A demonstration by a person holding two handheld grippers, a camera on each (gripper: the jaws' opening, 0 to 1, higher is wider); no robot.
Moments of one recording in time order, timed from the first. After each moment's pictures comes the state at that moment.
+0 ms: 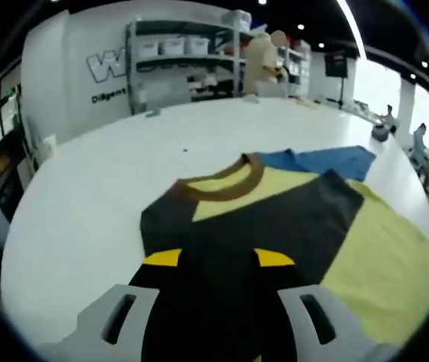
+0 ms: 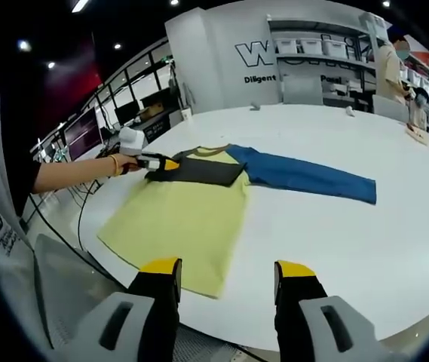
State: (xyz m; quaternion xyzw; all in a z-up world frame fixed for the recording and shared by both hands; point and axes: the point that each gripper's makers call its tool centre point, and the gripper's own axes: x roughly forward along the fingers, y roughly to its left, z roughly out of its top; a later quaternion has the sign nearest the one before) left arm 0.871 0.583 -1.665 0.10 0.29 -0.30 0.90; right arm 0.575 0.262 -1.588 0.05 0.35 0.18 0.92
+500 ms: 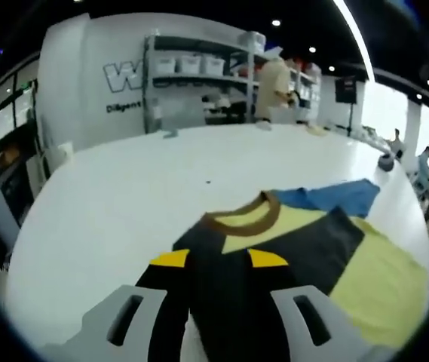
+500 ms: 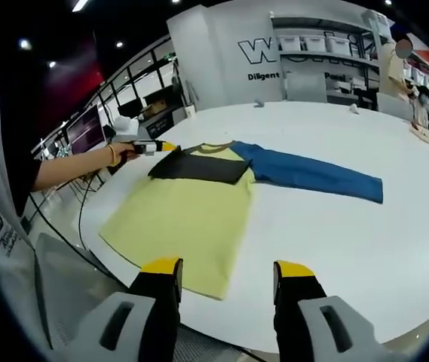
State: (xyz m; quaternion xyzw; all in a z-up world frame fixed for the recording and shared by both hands) left arm 0.902 0.619 -1.619 0.04 0.24 -0.25 0.94; right arm 0.579 0.272 -1.590 0.05 0.35 0.19 0.91
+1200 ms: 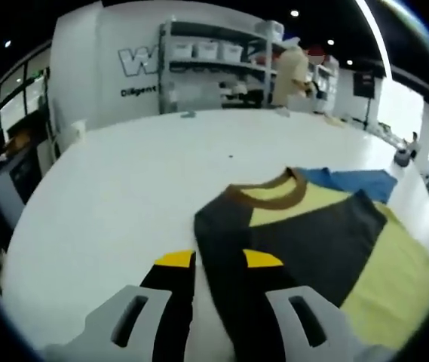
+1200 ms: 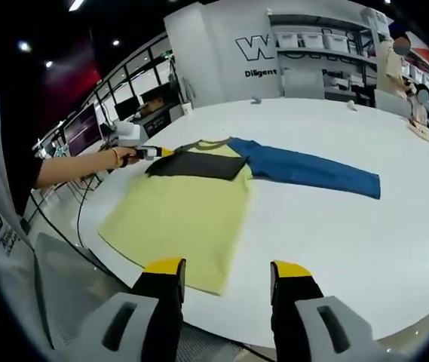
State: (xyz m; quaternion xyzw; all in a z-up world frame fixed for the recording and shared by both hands) left arm 0.899 0.620 -1.666 0.05 0.28 -0.23 0.93; right arm 0.574 0.269 -1.594 0.05 0.36 0.19 0.91
